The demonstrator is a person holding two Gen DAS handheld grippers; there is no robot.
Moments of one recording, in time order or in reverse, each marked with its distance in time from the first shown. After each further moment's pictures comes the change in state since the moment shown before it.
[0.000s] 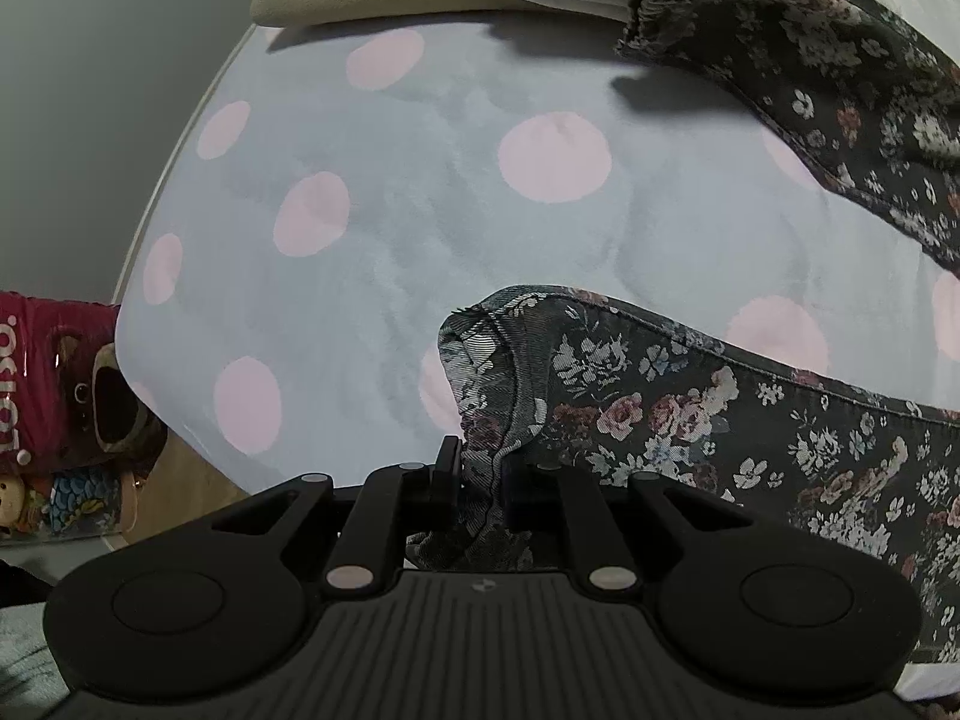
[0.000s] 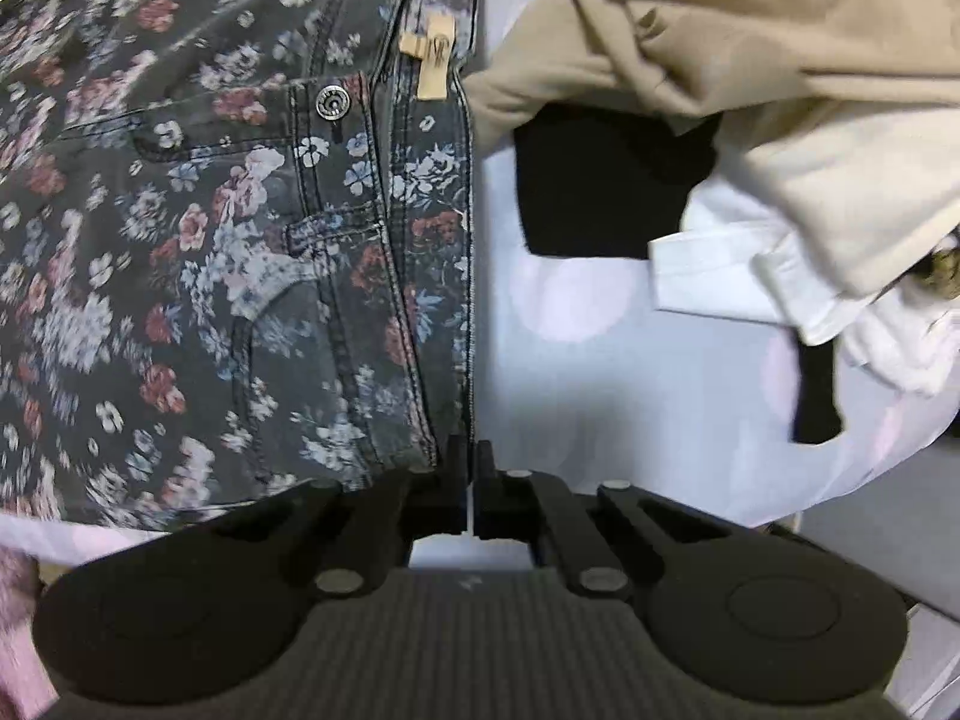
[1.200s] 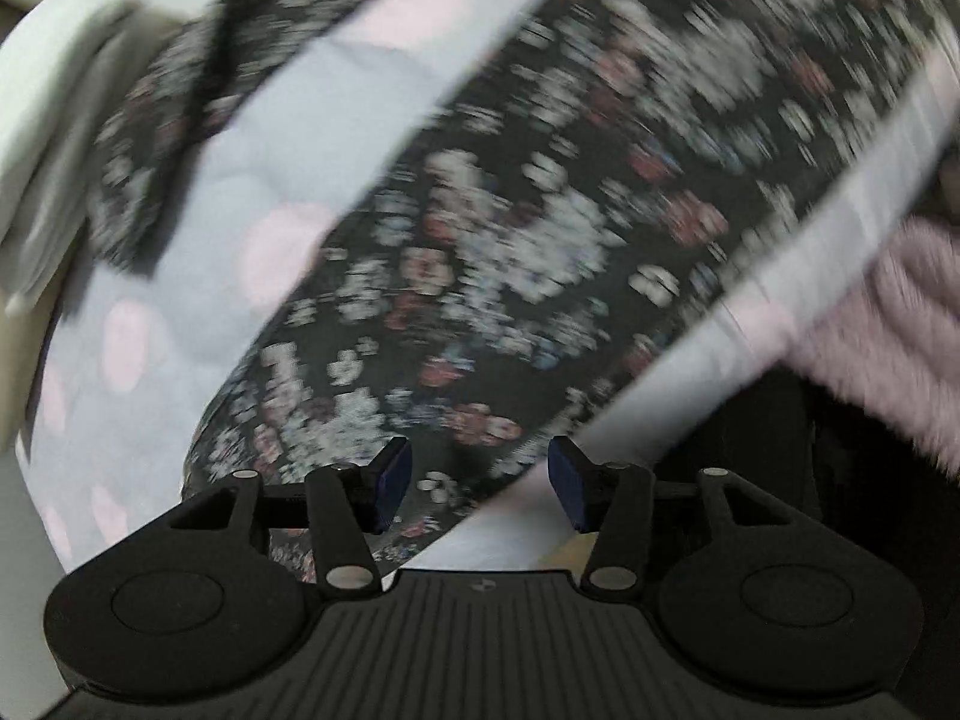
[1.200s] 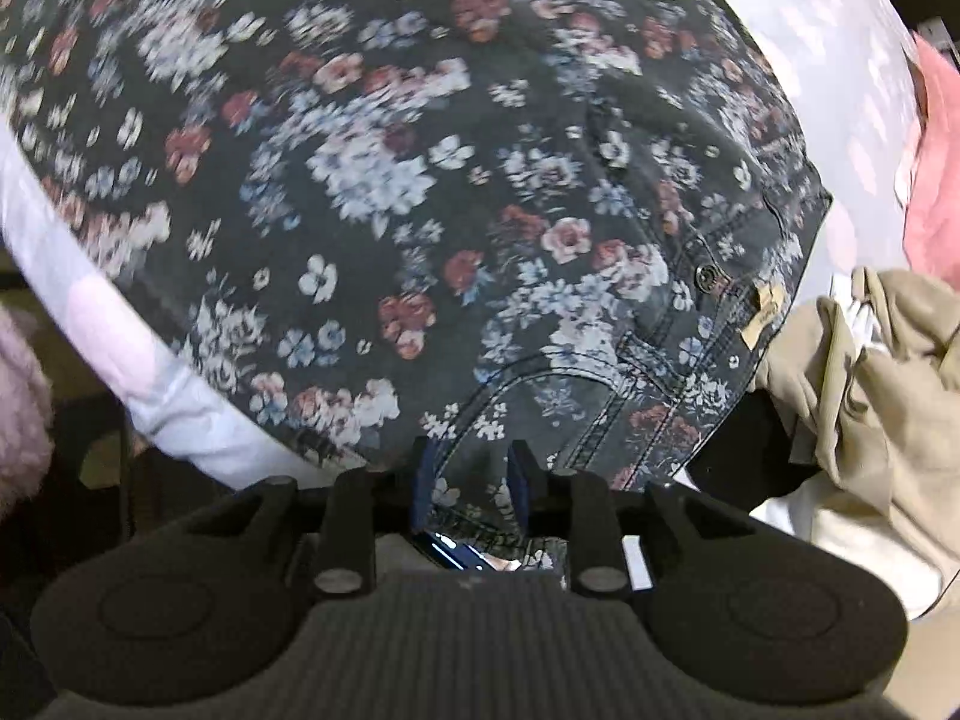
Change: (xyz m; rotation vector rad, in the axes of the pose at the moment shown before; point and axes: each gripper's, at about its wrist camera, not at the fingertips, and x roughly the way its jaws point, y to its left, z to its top) left arm -0.008 -0.162 -0.151 1.126 -0.102 -0.059; right arm 0.003 0.145 -0.051 -0.818 -0.168 -0.175
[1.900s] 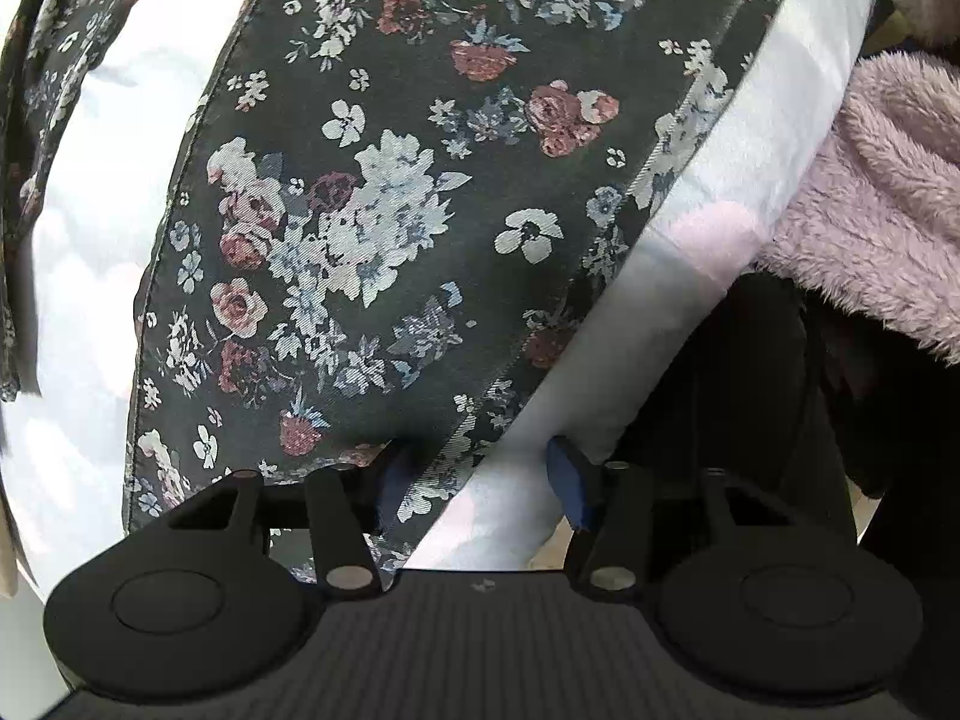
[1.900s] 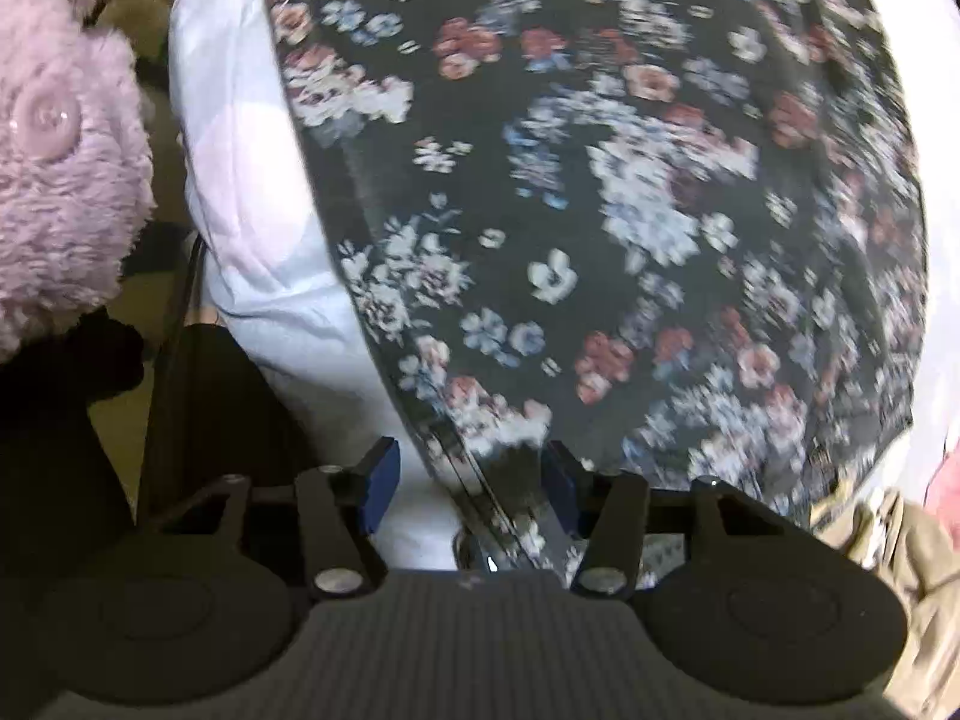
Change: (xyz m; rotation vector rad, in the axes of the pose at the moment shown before) left arm 0.052 -0.045 0.010 0.243 0.118 -0.033; right arm 0.022 0.078 -0.005 -0.508 0.005 0.023
